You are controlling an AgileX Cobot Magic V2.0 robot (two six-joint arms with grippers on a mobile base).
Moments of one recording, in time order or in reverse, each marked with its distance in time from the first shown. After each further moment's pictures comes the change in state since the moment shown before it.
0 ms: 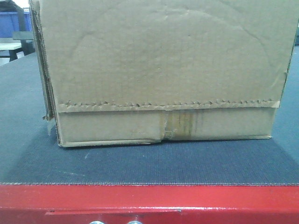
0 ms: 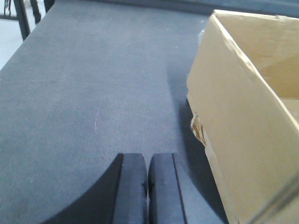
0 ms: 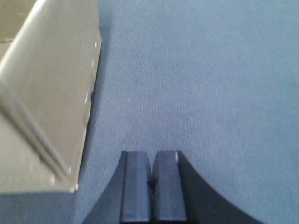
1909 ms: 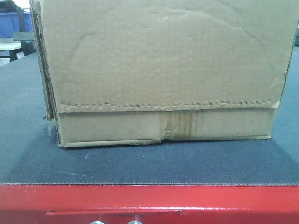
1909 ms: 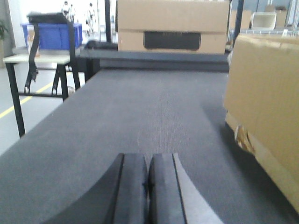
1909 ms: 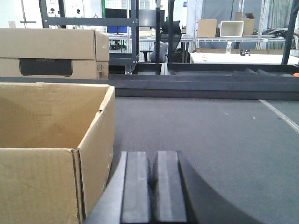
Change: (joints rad) left arm 0.222 -0.562 0.600 -0.235 -0.381 0.361; right arm -0.004 -0.544 0.067 0.000 -0.035 0.000
